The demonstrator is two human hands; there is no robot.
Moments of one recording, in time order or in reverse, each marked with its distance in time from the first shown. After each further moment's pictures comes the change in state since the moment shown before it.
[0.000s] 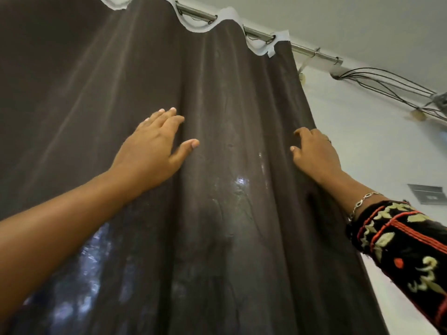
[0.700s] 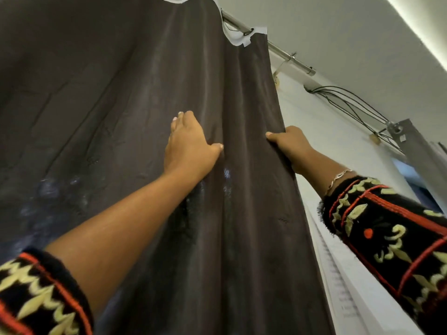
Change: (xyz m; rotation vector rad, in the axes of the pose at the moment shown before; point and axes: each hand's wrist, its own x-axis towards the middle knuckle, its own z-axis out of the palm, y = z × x) left_hand 0.031 0.117 0.123 -0.510 0.082 -0.362; right_hand 0.034 0.059 0.012 0.615 -0.155 0.354
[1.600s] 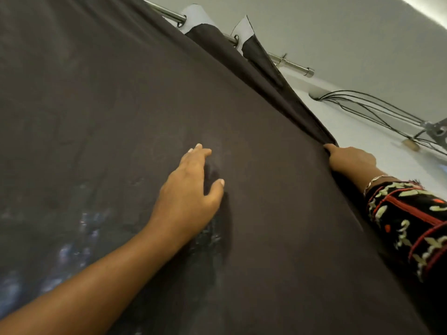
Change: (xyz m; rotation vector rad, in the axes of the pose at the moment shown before) left_hand -0.017 0.014 0.132 0.097 0.044 0.280; right_hand 0.171 0.164 -0.095 -0.984 0.085 -0.119
